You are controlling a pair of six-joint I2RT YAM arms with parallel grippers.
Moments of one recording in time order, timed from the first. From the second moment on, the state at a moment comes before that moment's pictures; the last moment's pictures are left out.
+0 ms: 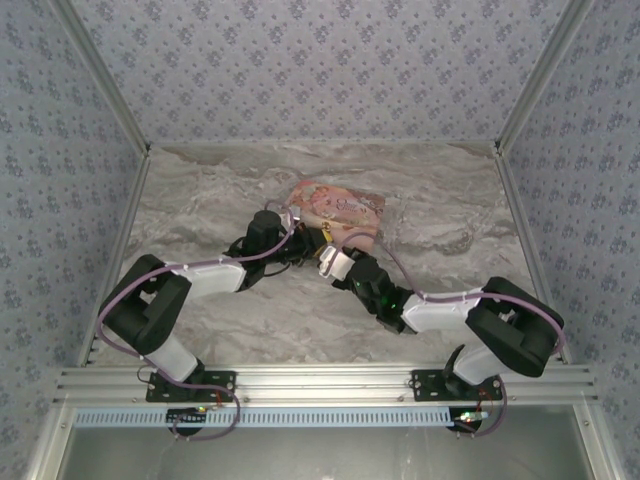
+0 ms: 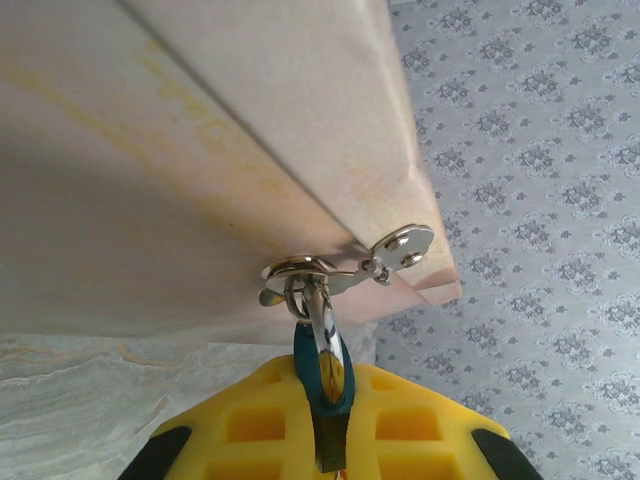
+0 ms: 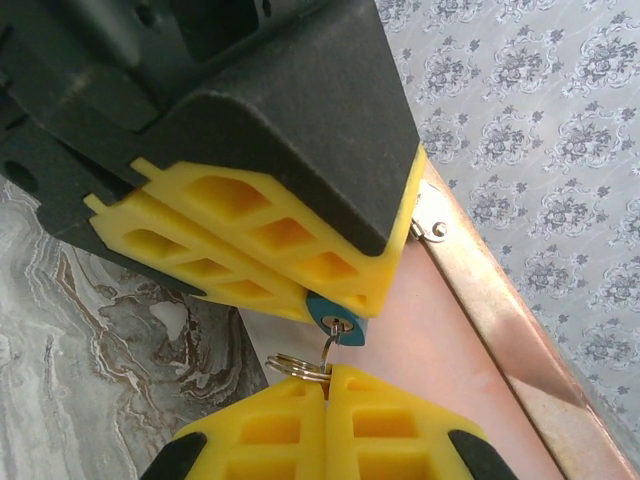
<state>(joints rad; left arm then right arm) -0.64 1.60 0.72 0.52 0.47 -1.28 0.92 1.47 0.48 0.68 0.44 -0.54</state>
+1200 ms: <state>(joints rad) -0.65 1.61 0.72 0.53 0.45 -1.28 0.88 1.49 0.52 0.66 0.35 -0.42</state>
